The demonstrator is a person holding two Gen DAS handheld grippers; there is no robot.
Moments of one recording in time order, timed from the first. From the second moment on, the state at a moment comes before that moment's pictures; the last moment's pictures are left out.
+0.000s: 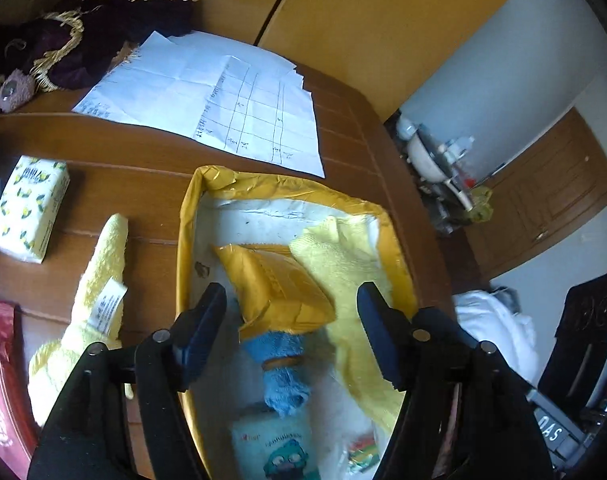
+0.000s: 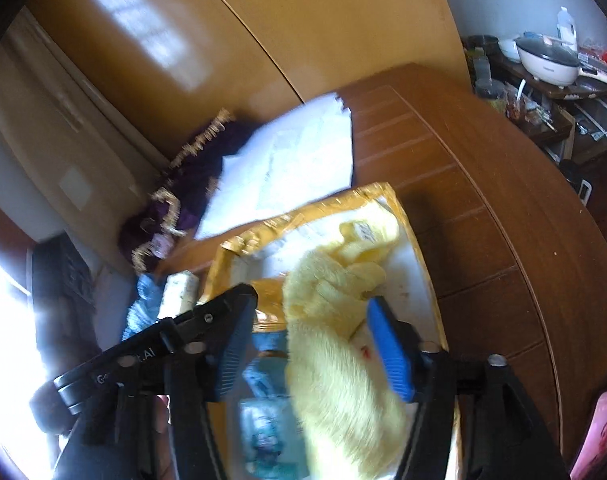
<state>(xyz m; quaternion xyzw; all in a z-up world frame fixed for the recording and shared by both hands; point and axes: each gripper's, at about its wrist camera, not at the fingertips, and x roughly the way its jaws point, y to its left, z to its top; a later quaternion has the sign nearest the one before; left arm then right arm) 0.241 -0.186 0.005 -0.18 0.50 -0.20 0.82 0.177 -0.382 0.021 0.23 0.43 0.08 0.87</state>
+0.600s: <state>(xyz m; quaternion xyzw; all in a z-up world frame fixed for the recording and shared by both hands) 0.106 -0.035 0.031 -0.26 0.38 -0.06 0.89 0.115 -0.260 0.053 0.19 0.40 0.29 0.85</state>
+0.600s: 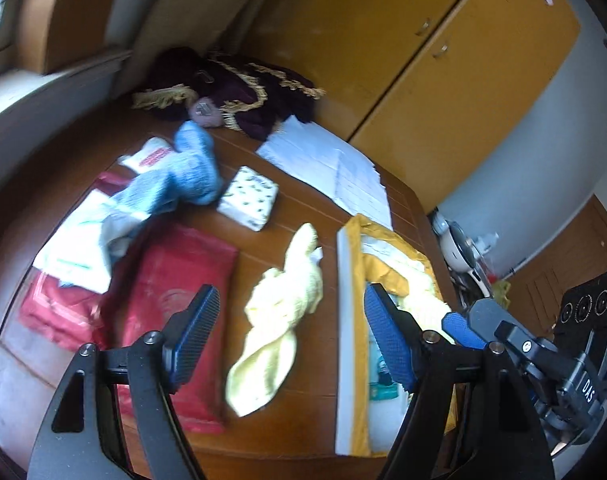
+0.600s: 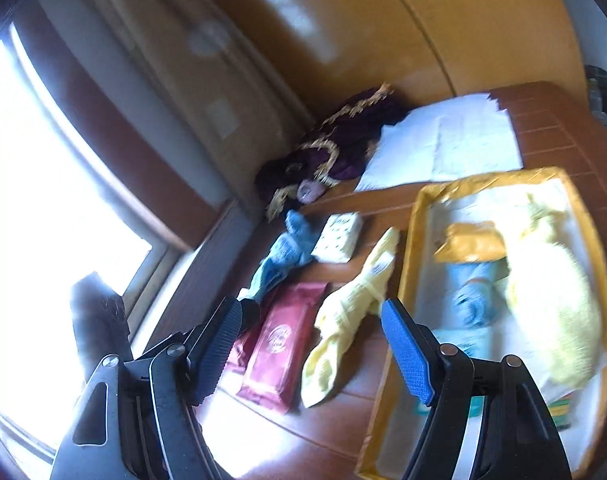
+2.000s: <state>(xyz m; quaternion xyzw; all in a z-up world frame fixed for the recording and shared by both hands) 0.082 -0.009 0.009 -0.26 0.38 -0.05 0.89 0.120 -0.209 0.026 0.17 0.46 0.30 0.82</state>
